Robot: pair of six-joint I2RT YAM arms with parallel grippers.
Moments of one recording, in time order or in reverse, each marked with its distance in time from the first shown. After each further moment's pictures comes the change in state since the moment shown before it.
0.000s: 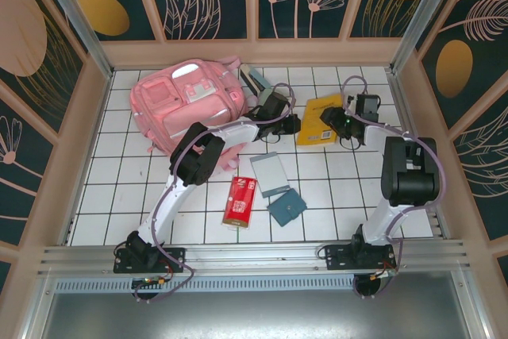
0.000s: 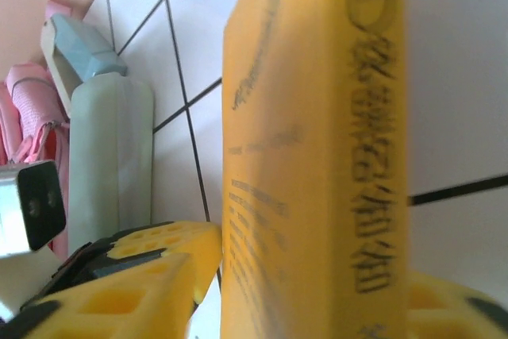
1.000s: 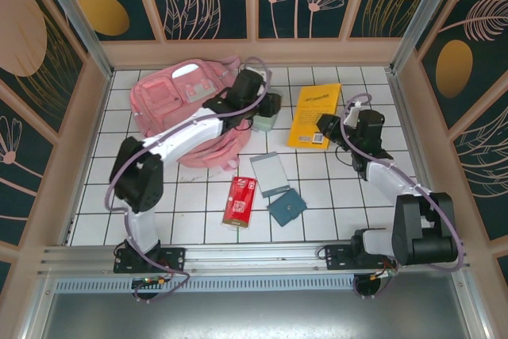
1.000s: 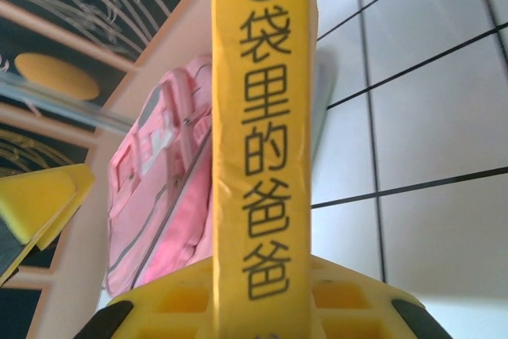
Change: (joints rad) left arm 0.032 -0.655 -0.352 -0.229 -0.336 0.214; right arm 0.112 -0.466 -0.348 0.299 -0.031 0.118
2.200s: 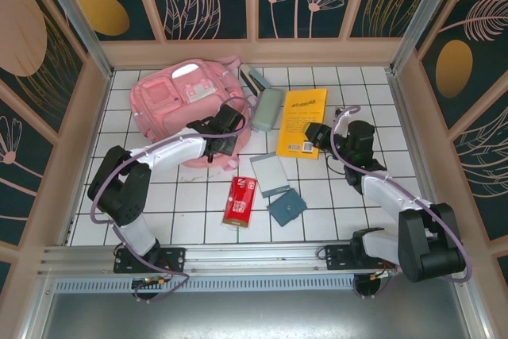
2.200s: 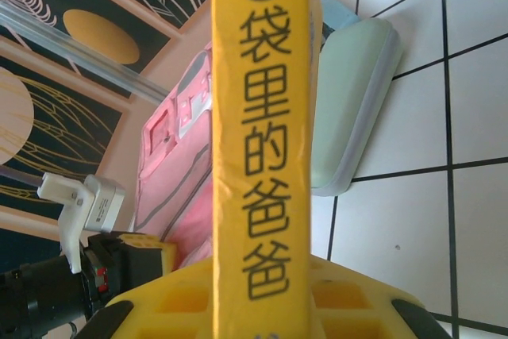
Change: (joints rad) left arm 0.040 -0.136 -0.354 -0.264 -0.315 0.177; right arm 0.121 -0.085 -0.106 0.109 0.033 0.008
